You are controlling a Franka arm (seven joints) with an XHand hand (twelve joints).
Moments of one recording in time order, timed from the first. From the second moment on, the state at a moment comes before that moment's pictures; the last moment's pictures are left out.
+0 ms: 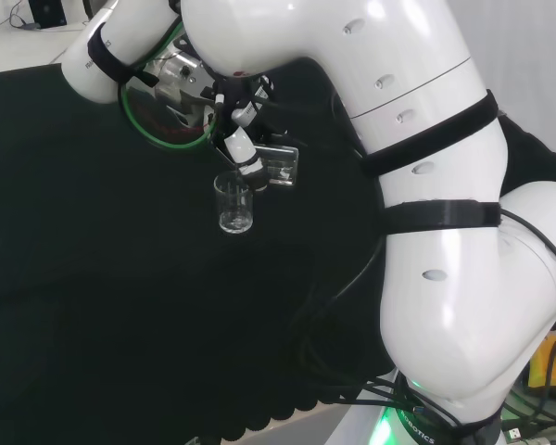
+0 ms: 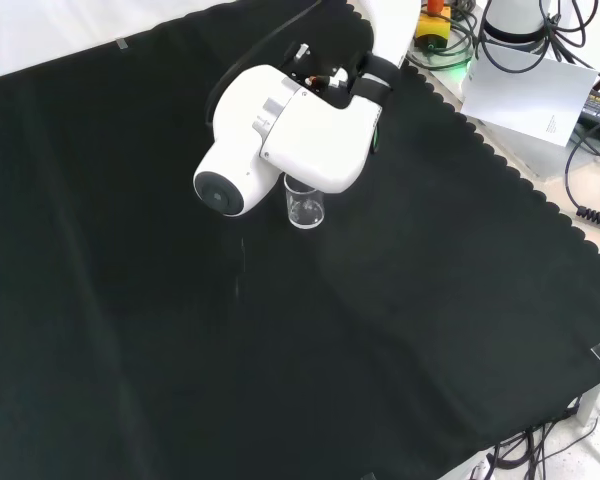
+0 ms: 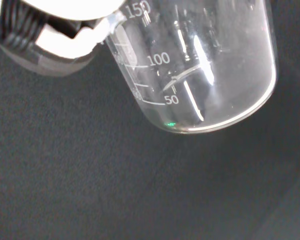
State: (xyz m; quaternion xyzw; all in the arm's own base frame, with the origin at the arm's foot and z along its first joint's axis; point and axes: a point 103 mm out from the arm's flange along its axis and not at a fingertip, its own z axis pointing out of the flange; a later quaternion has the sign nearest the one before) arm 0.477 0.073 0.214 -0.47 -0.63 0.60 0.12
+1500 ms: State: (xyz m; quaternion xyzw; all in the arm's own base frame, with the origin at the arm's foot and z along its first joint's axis) arm 0.478 0.084 0.217 -0.47 -0.61 0.63 0.12
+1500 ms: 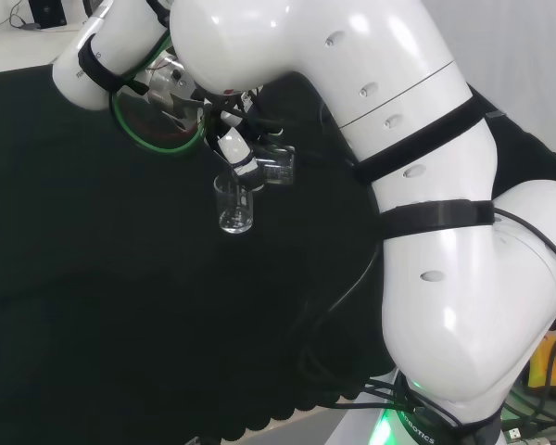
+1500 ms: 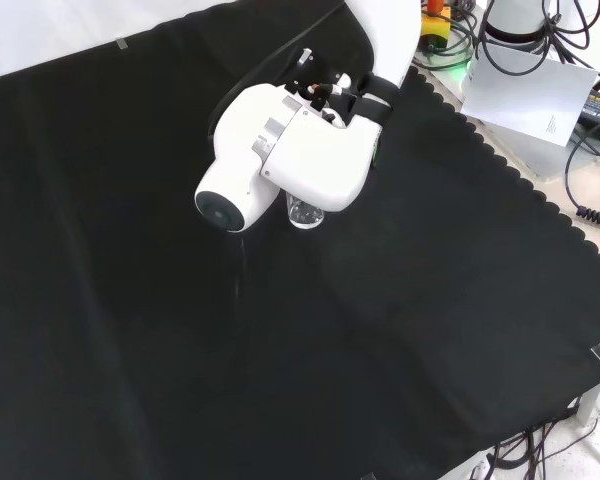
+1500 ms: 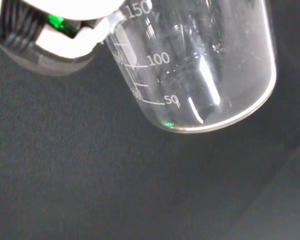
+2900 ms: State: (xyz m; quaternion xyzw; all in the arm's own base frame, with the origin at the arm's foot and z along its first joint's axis) arm 0.481 0.091 0.222 -0.47 -0.60 0.64 0.12
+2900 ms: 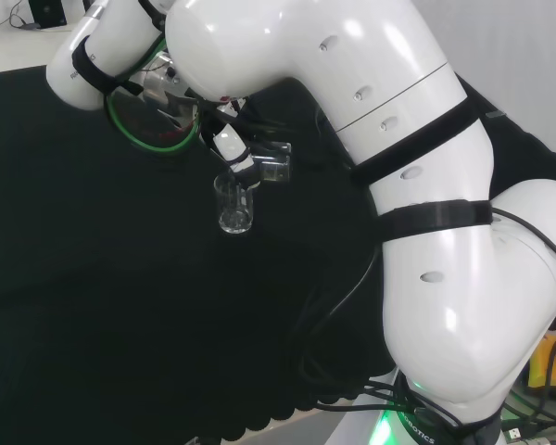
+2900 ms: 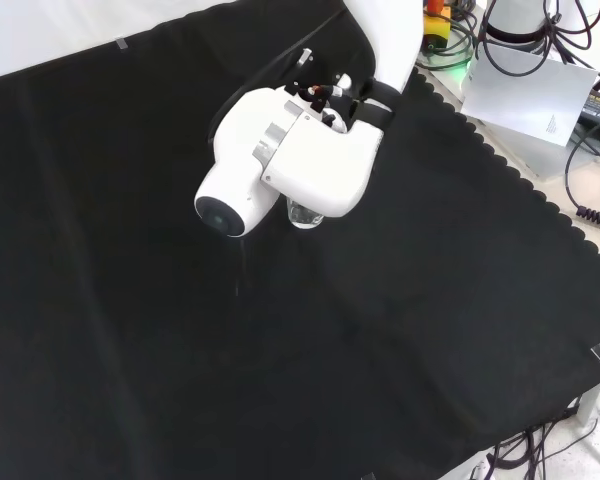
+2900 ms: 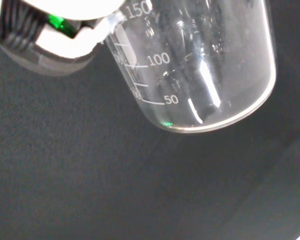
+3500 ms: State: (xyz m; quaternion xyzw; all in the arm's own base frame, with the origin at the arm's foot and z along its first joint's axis) arm 0.481 0.097 0.226 -0.46 -0.60 0.64 0.11
